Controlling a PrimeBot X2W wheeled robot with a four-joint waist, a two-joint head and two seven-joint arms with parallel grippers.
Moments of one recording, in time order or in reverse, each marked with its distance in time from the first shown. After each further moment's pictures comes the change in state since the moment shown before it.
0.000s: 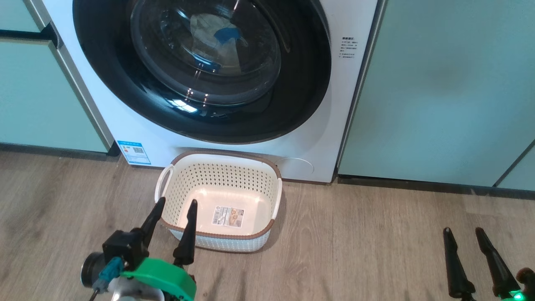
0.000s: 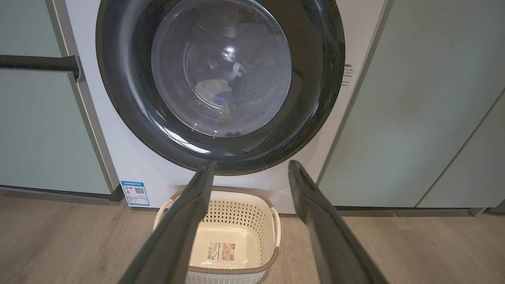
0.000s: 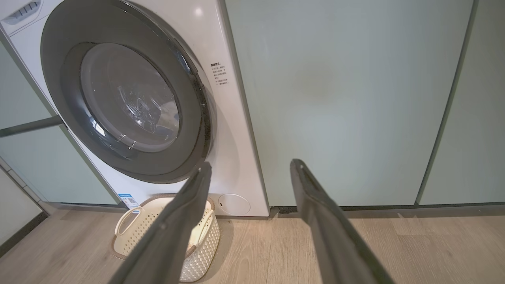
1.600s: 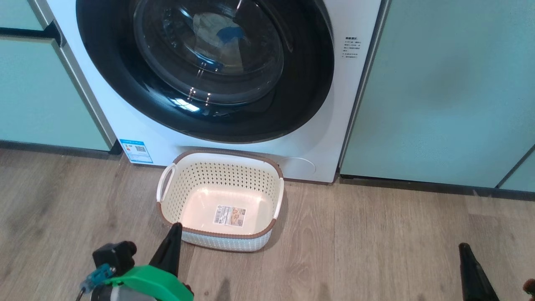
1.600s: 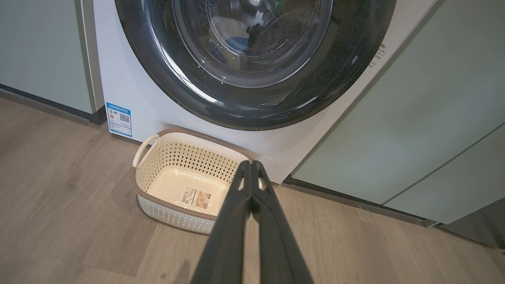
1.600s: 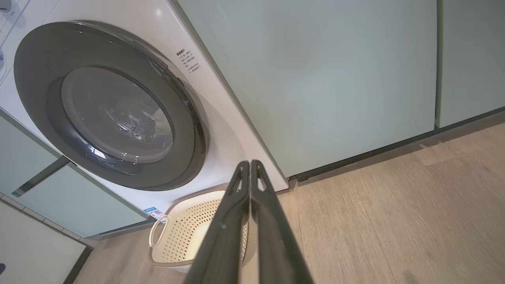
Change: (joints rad) left arm 0.016 -0.005 -0.011 0.107 -0.274 -0.011 0.044; right arm -0.004 0.009 0.004 0.107 0.292 0.000 0.038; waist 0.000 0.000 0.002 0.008
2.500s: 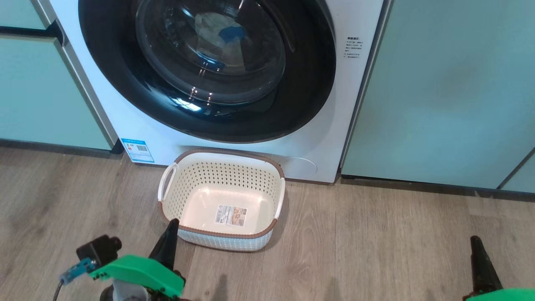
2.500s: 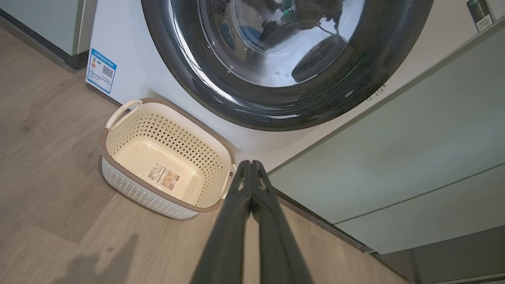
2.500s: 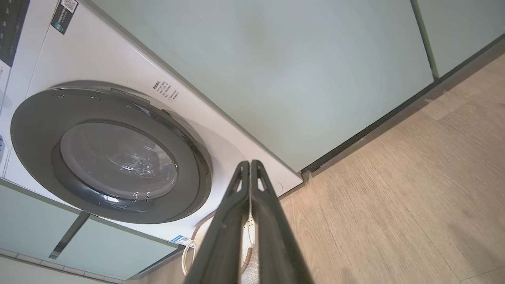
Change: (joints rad) left arm -0.038 -0.011 0.035 0.047 -0.300 -0.035 0.058; right arm -0.066 -0.012 -0.009 0.046 0.300 0.000 0.059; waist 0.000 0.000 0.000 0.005
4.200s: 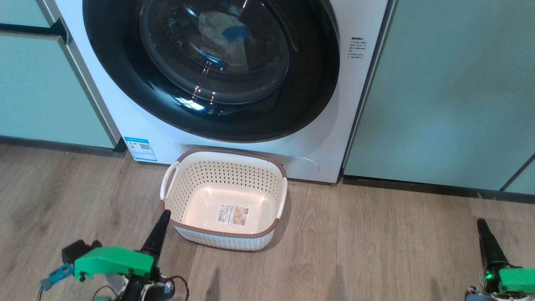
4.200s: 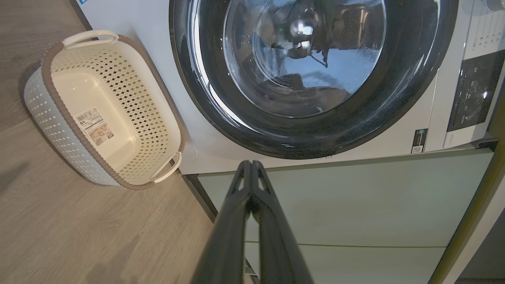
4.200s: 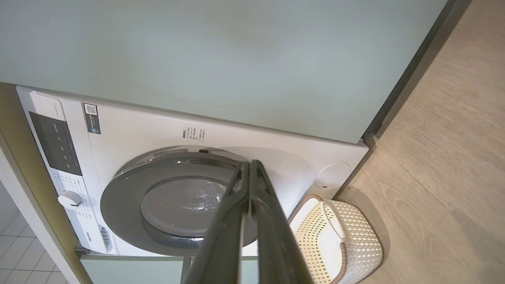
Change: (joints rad) left arm -0.068 -0.019 0.085 0.090 -0.558 -0.063 0.109; right arm -0.117 -0.011 -0.040 0.092 0.548 -0.001 0.116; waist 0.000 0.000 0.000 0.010
